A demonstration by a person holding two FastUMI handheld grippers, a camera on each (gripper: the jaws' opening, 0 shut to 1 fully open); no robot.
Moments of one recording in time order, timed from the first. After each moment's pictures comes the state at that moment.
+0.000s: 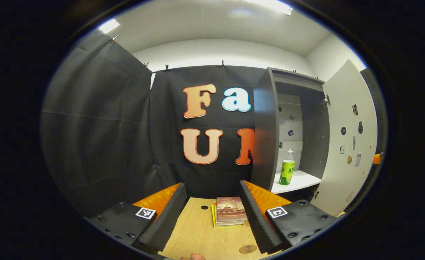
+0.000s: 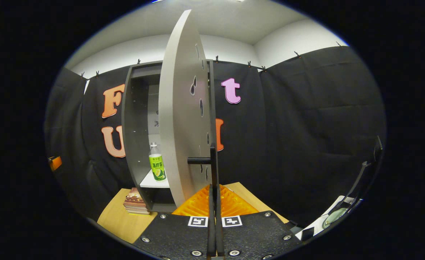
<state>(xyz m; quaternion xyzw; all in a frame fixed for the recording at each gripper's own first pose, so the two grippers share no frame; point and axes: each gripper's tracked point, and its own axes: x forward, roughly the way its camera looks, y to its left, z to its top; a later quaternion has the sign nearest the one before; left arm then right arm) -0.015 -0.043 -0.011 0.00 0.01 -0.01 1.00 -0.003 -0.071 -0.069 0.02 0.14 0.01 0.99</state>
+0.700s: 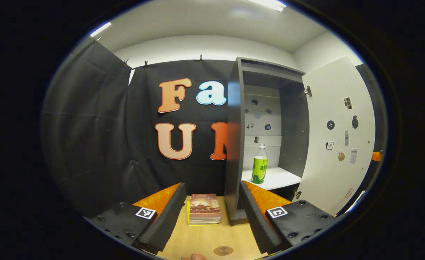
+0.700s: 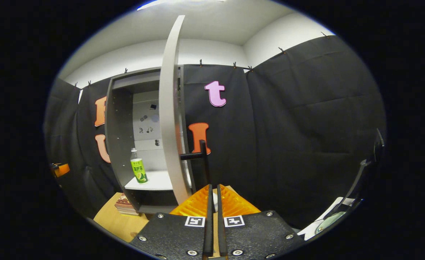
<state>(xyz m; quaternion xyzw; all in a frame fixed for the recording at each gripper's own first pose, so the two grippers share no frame) 0.002 -0.176 -0.034 -0.01 0.03 -0.06 1.00 -0.002 -0.195 -0.078 0.05 0.13 0.00 0.99</state>
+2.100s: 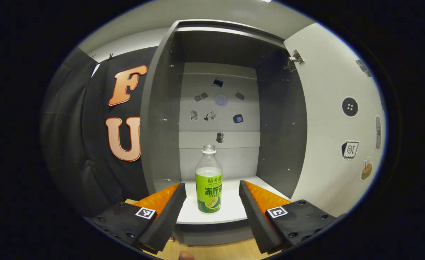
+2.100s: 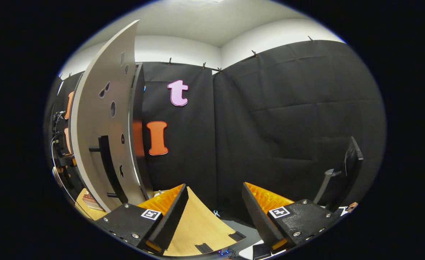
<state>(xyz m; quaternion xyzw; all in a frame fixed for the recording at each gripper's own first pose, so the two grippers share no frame) 0.200 -0.399 -0.079 0.00 0.04 -0.12 0.99 -0.010 -0.330 -0.084 0.02 0.13 -0.13 0.98</state>
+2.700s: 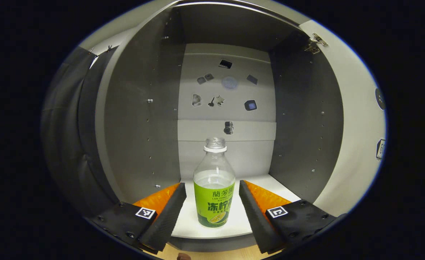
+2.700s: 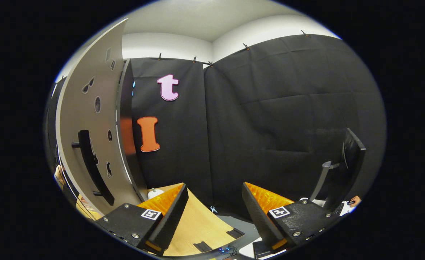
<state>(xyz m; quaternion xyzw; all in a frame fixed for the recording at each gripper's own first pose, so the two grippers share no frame) 0.285 -0.405 -0.107 -0.01 0.08 -0.10 0.99 -0.001 -0.345 -0.111 0.03 0.16 -0.16 0.97</state>
